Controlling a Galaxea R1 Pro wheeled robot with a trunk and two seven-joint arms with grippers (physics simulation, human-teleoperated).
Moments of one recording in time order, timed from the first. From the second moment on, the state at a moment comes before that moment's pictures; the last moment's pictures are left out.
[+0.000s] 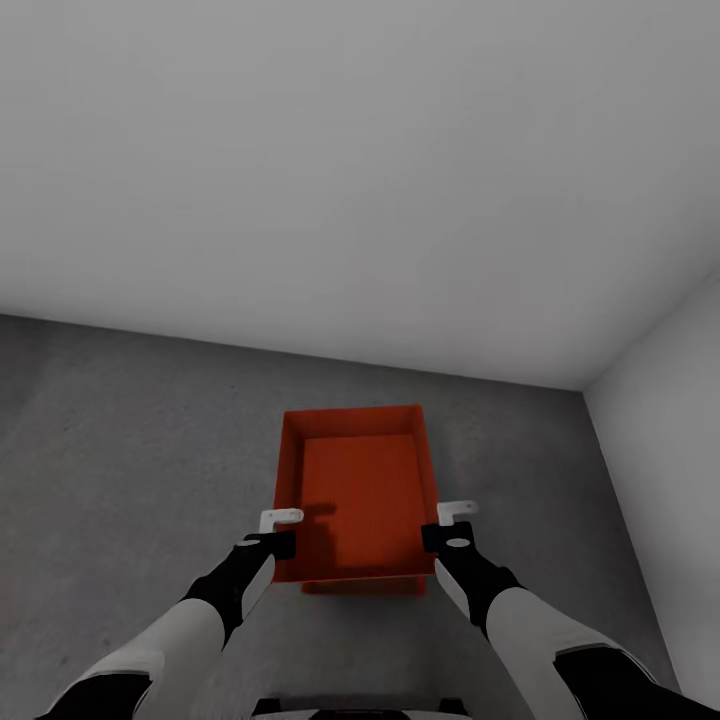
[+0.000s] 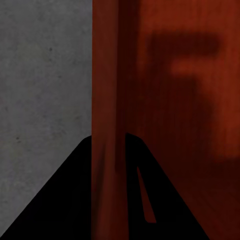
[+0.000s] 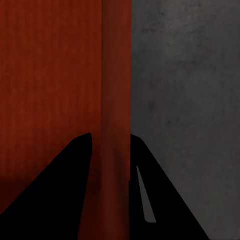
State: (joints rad) left arm -0.76 -0.12 0.04 -0.34 0.01 0.19 0.14; right arm -0.81 0.13 0.09 -0.22 0.04 0.06 -0.25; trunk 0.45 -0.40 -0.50
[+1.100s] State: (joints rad) left arm -0.76 -0.12 0.03 -0.34 0.01 0.20 0.14; right arm -0.81 0.13 0.09 -0.22 0.04 0.06 -0.25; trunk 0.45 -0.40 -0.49
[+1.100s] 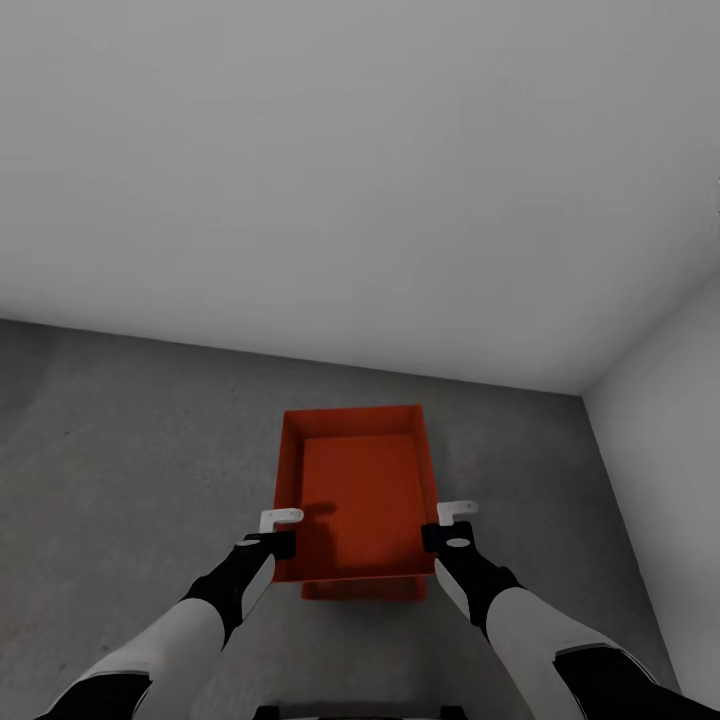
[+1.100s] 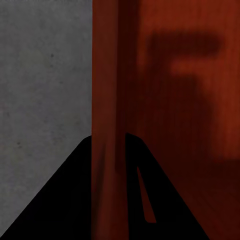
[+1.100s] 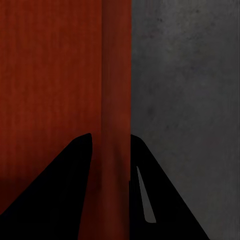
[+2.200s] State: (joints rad) left arm -0.76 -0.12 0.04 -0.34 0.01 0.19 0.14; right arm -0.81 0.13 0.09 -0.22 0.04 0.05 -0.25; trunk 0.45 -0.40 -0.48
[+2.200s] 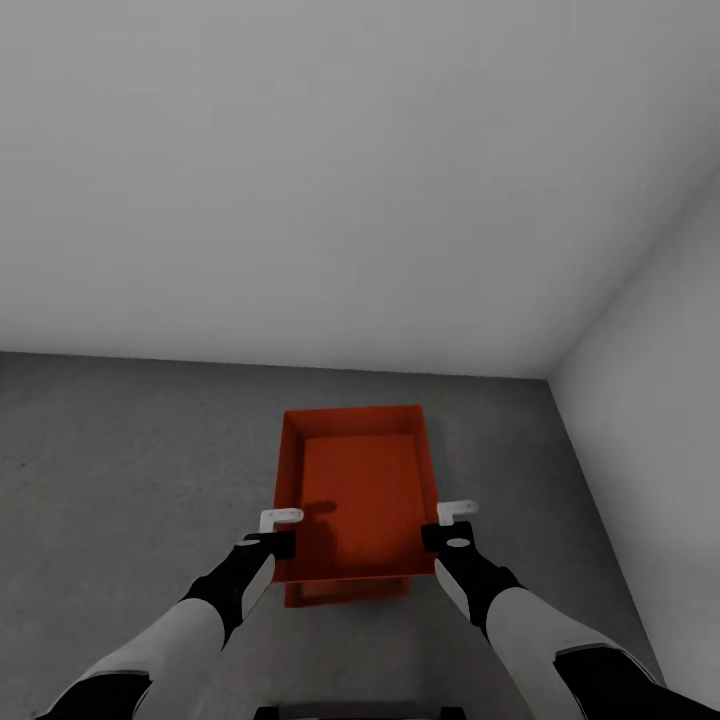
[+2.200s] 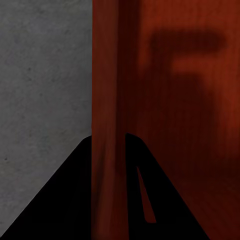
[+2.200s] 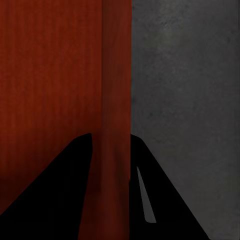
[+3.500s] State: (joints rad) left arm -0.76 -0.12 0.03 -0.34 0.02 0.20 0.14; right arm -0.81 0.13 0.09 -0.22 0.04 0.05 -0.25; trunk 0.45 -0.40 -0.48
